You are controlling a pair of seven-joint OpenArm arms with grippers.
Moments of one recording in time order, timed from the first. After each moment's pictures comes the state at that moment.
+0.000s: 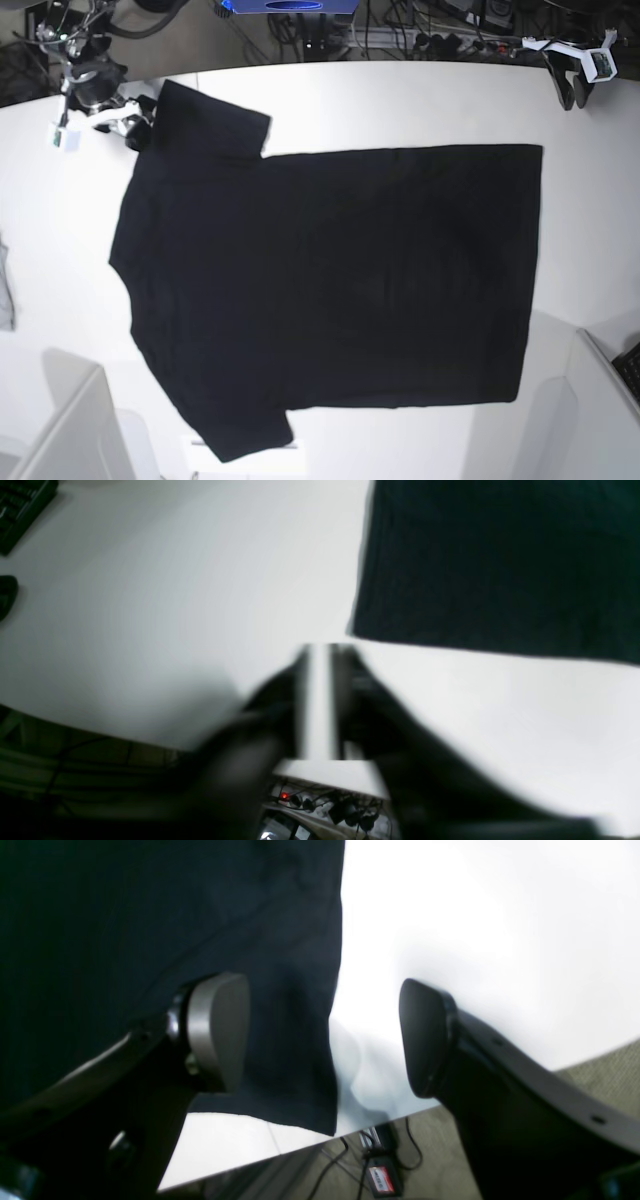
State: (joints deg) left arm 58.7 -13.6 -25.5 110.1 -24.6 0.5 -2.7; right arm -30.6 -0.4 31.6 111.7 34.2 10.1 -49.6
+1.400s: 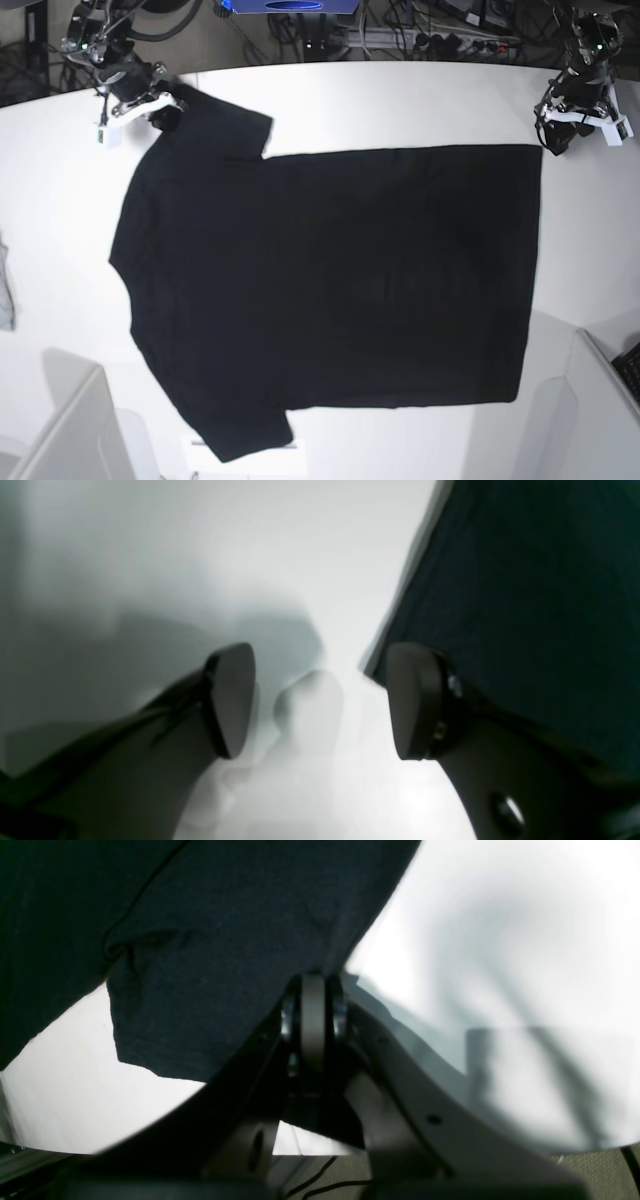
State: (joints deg) left arm 31.0 -12.7 -36.8 94.6 -39.2 -7.1 31.1; right arm -28.1 -0.4 27.6 97.5 36.0 17.4 -49.3
